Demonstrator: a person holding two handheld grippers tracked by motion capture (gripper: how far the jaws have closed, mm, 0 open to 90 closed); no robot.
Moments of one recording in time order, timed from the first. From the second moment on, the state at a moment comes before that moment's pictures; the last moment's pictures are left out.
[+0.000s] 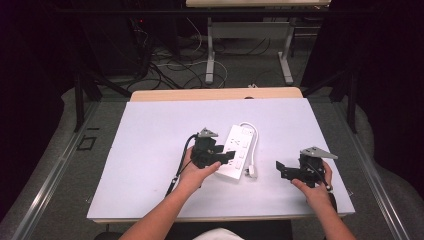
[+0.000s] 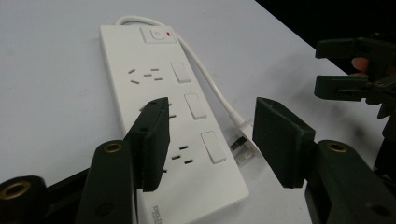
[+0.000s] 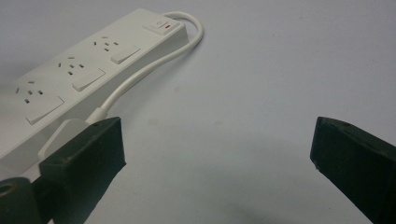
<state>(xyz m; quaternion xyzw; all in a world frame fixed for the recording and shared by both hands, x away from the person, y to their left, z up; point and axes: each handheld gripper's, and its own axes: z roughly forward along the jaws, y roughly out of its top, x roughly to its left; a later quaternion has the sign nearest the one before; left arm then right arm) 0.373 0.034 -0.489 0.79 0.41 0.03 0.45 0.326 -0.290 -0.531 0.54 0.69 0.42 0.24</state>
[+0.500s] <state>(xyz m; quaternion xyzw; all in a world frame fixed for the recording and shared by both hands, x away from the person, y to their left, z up) 0.379 0.019 -0.502 0.80 0.42 -0.01 0.43 0.327 -0.290 -0.532 0.54 0.69 0.42 0.24</state>
